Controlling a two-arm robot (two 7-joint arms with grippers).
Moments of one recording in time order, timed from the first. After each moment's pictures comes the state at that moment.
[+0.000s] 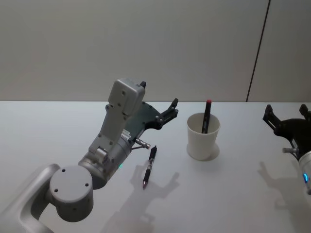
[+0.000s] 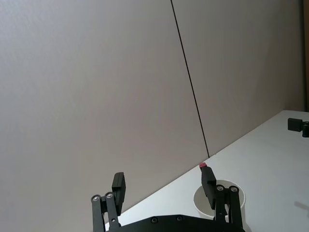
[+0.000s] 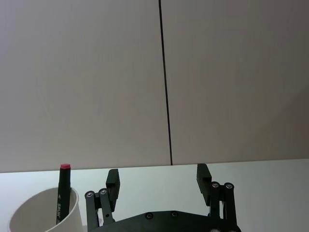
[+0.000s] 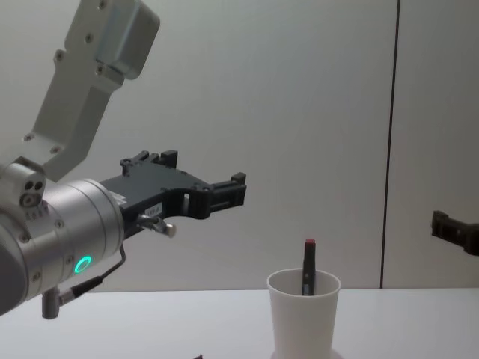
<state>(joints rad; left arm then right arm) -0.24 0.38 0.45 -1.63 -0.20 0.02 -0.01 0.12 0.13 -0.13 -1.49 0.21 -0.01 -0.01</state>
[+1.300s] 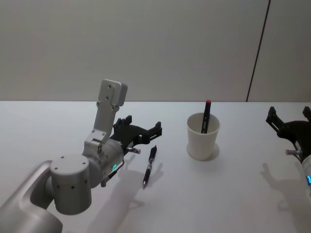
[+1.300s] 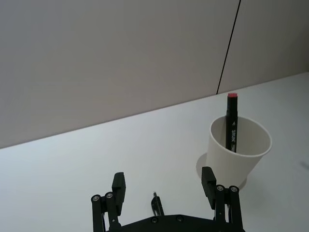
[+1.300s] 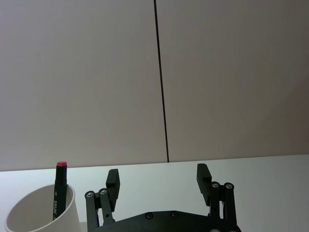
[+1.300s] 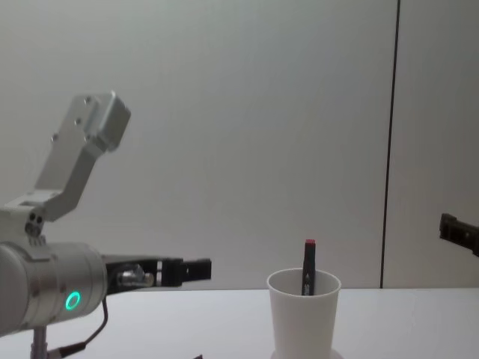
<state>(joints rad) -0.29 0.33 0.40 -1.50 -0.48 0.34 0.03 0.10 0.14 -0.12 -1.51 0.22 0.00 -0.02</state>
